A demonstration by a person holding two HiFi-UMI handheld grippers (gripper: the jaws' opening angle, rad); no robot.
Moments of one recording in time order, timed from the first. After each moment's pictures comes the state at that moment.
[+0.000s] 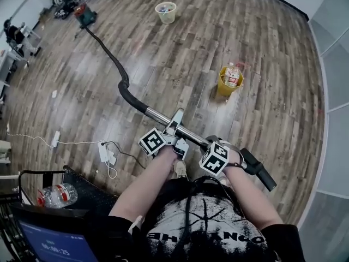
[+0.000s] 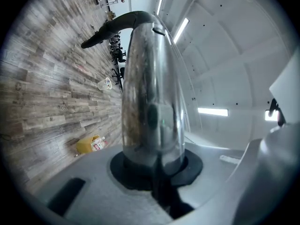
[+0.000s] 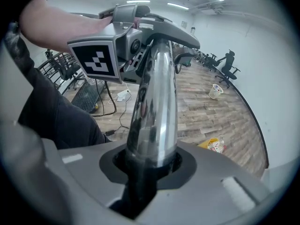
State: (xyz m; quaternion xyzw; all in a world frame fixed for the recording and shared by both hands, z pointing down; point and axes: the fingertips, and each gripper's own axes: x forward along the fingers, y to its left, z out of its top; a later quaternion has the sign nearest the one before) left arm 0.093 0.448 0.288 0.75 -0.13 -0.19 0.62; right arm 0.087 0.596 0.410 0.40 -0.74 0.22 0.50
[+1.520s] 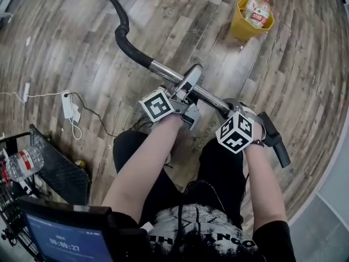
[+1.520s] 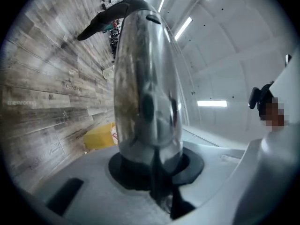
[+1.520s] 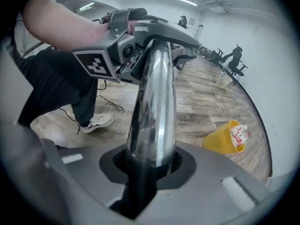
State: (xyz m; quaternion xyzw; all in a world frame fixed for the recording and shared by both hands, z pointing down) left arm 0.203 0.459 0.677 0.77 -0.13 -0.16 0.60; right arm 0.220 0.598 0.777 0.38 -0.74 0.18 0.52
